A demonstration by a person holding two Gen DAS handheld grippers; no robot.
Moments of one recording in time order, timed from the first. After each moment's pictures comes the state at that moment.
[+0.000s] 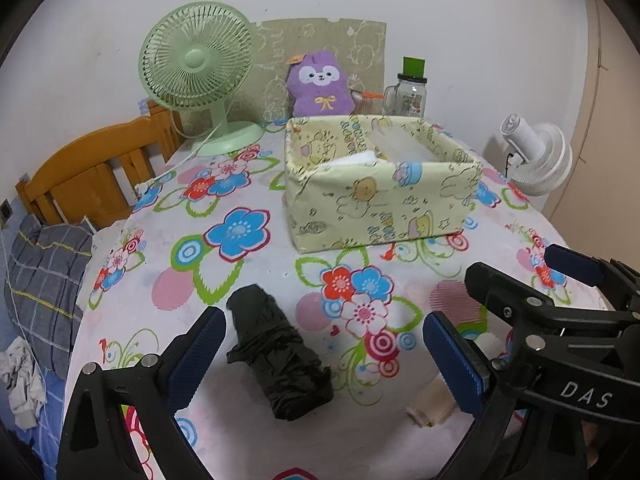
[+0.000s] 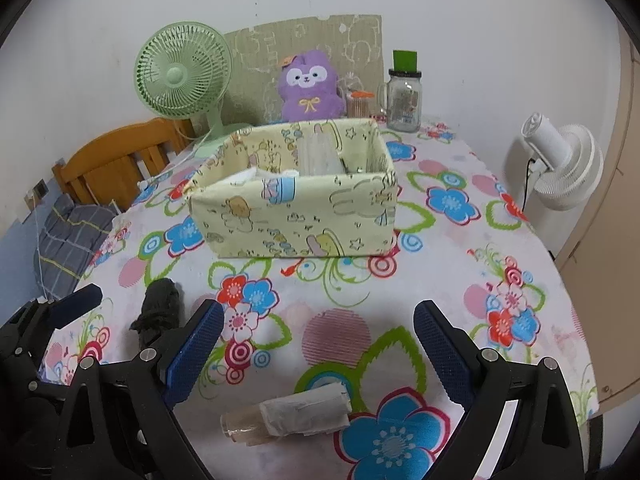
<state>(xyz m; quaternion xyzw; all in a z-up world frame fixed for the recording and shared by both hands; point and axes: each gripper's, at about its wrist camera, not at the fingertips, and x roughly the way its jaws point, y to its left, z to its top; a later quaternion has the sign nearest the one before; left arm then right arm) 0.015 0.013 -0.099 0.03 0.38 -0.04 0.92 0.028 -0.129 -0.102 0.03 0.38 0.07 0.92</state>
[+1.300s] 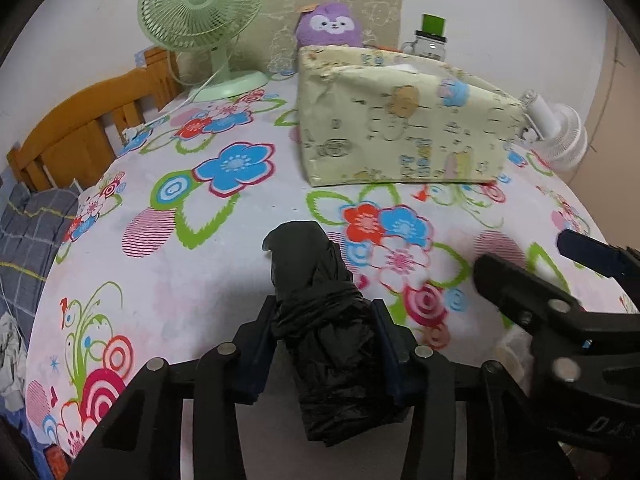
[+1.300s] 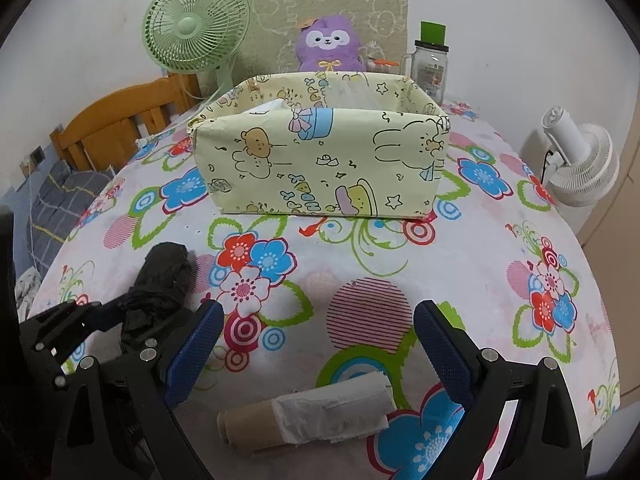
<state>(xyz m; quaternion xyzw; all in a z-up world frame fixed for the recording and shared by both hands) 0.027 0.029 -0.160 0.01 0.43 -0.04 0.90 0.036 -0.098 -0.145 0.00 0.41 0.08 0.91</state>
